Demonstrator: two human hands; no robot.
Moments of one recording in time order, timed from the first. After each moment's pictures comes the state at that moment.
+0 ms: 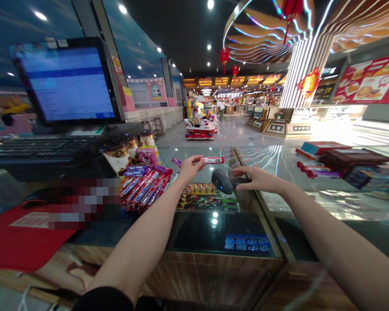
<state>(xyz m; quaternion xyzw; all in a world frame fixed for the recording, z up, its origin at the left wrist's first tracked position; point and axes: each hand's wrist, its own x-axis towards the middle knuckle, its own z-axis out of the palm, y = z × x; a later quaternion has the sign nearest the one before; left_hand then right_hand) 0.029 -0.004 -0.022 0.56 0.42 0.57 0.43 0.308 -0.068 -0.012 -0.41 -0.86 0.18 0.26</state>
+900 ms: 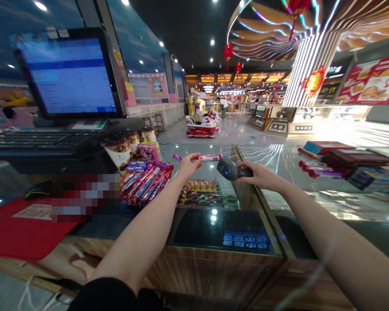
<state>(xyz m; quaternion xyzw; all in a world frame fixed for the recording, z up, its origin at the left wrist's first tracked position) 0.021 0.006 -0.033 0.54 0.44 0.59 0.42 0.312 -0.058 -0.019 -0.44 -0.85 0.13 0.27</state>
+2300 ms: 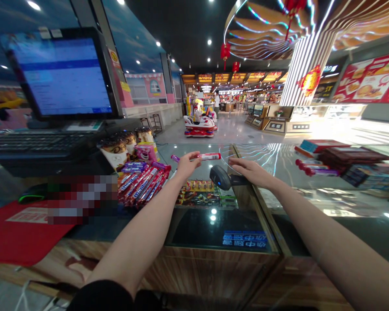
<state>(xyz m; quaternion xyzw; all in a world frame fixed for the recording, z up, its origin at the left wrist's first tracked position) 0.027 0.002 -0.025 0.55 0.44 0.58 0.41 0.293 -0.057 -0.018 -0.43 -0.79 0.24 0.36</state>
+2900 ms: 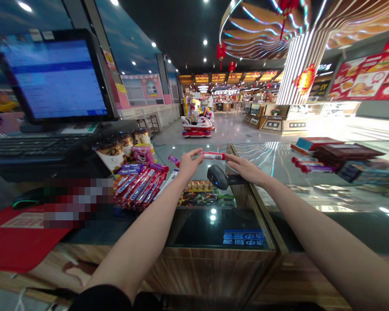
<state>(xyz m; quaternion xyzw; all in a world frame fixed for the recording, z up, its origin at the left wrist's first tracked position) 0.044 -0.001 -0.019 0.59 0.43 0.58 0.36 0.280 -0.048 -0.014 -0.40 -0.78 0.26 0.40</state>
